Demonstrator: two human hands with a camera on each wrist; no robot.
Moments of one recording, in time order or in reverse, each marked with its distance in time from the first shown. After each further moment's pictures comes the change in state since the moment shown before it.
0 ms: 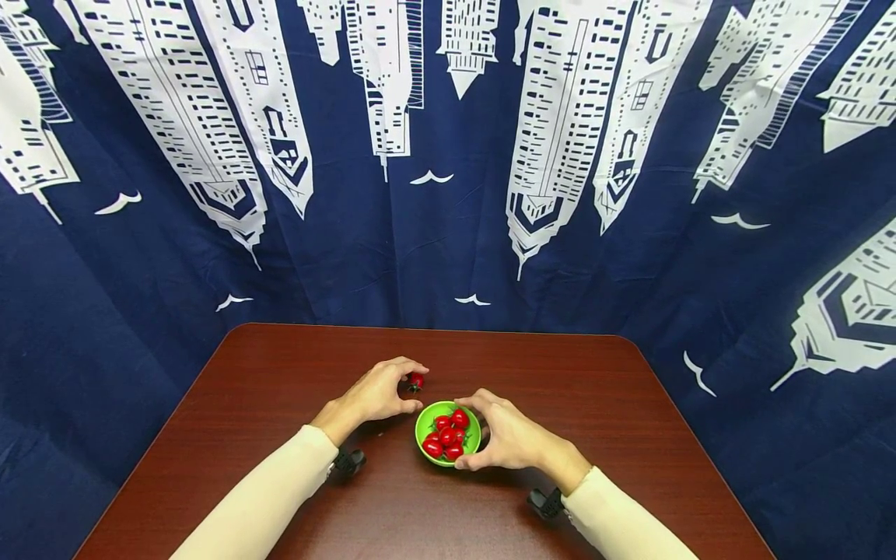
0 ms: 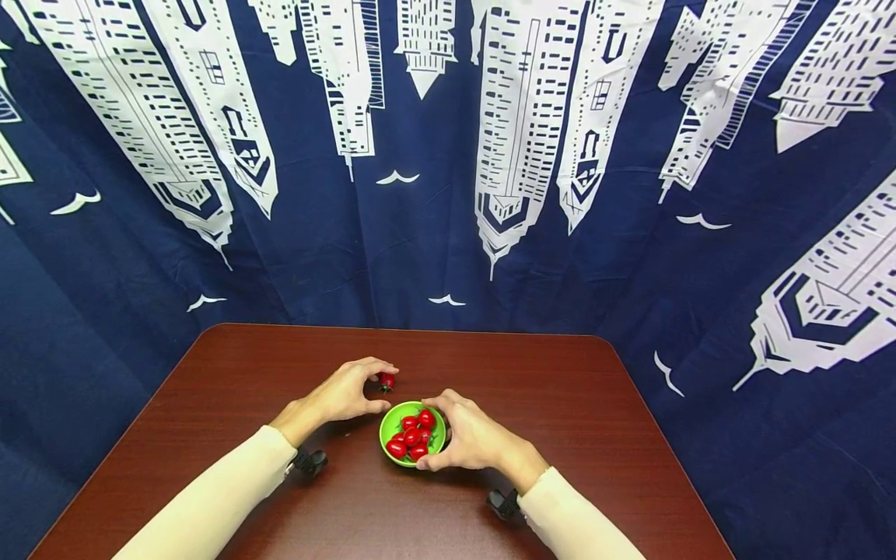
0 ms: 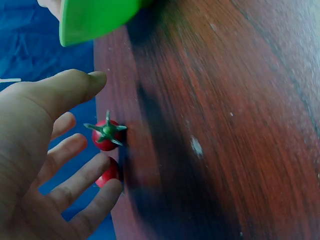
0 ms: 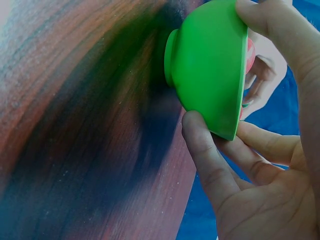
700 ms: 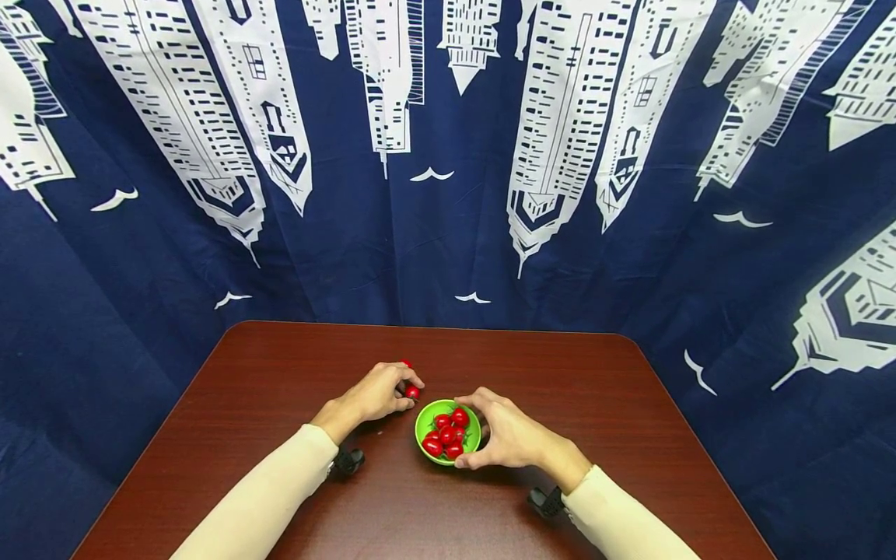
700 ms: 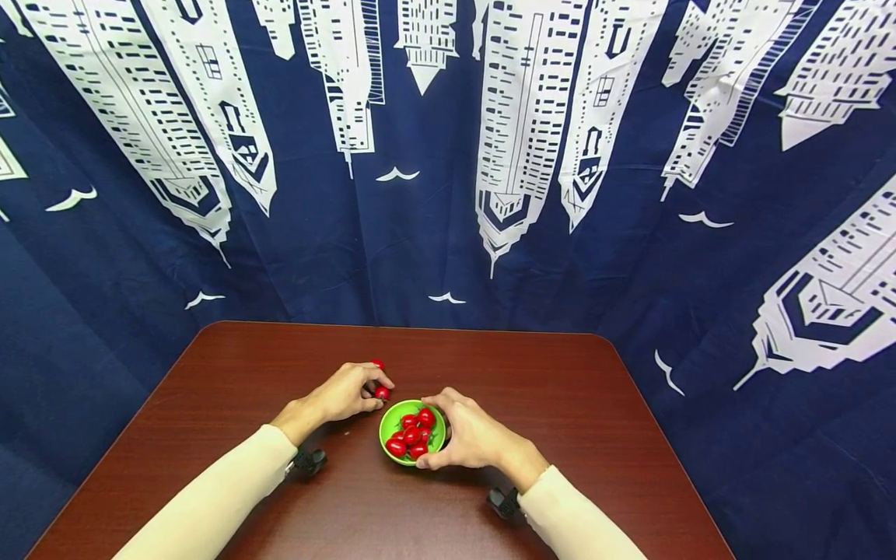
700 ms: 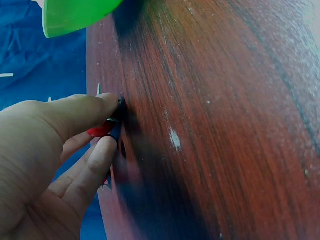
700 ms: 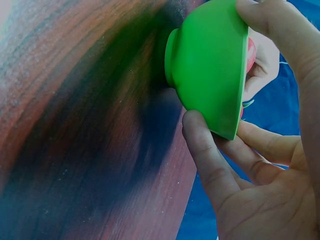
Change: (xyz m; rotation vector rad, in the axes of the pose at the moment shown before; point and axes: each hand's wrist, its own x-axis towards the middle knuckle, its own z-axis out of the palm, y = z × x) left_hand 0.000 -0.013 0.007 -0.002 -0.069 0.022; right_hand 0.001 0.000 0.000 0.015 -0.005 0.010
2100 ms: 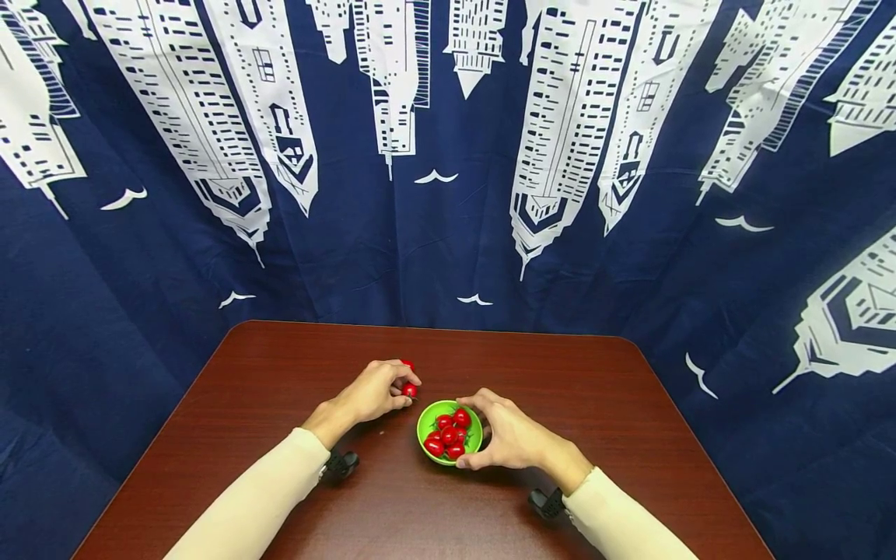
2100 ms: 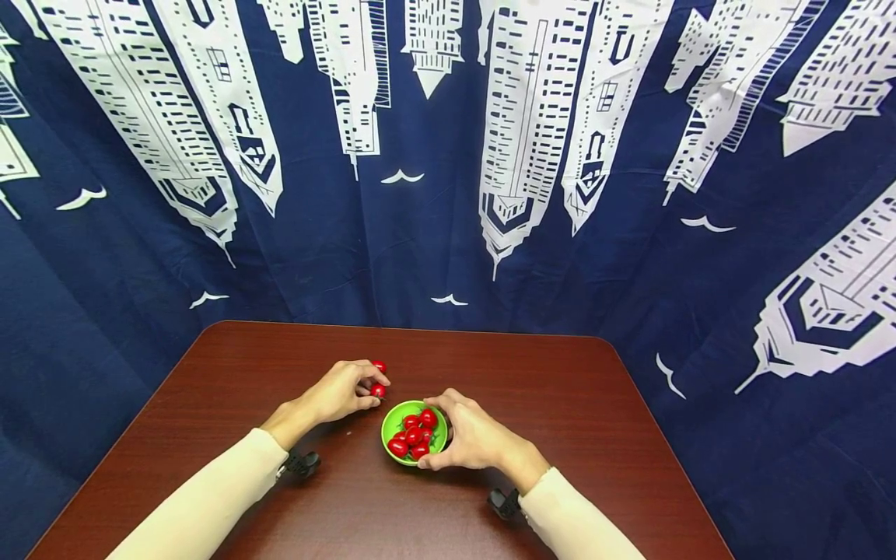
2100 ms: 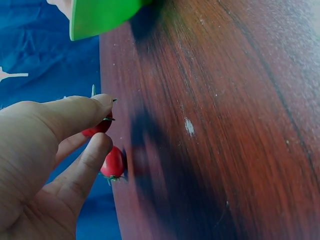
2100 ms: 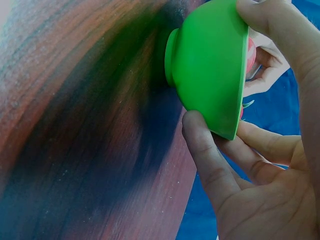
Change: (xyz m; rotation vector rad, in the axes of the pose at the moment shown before) left_hand -0.012 0.003 -0.011 -0.042 0.078 0.041; right_hand 0.000 0.001 0.001 -0.014 0.011 -0.021
